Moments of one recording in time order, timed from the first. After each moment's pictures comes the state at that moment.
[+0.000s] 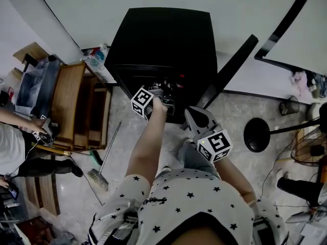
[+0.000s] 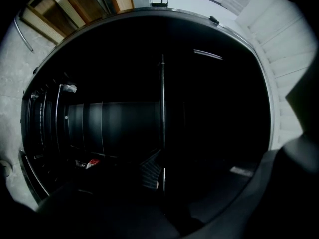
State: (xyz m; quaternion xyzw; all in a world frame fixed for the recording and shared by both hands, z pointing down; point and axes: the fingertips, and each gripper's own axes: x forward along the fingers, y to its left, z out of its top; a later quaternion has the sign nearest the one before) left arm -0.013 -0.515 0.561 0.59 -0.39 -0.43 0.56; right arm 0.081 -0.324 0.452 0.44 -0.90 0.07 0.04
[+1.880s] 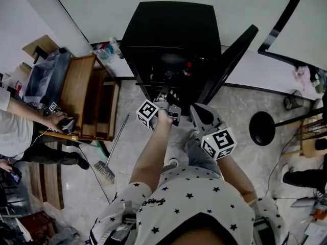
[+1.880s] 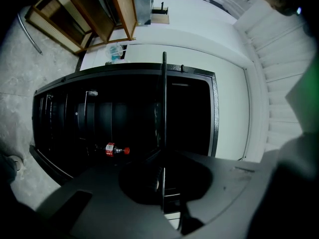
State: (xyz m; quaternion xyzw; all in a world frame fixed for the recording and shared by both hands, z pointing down) left arm -0.033 -0.379 0.552 0.60 -0.36 -0.43 0.56; right arm 0.060 -0.244 0.438 0.45 -0.89 0.07 0.02
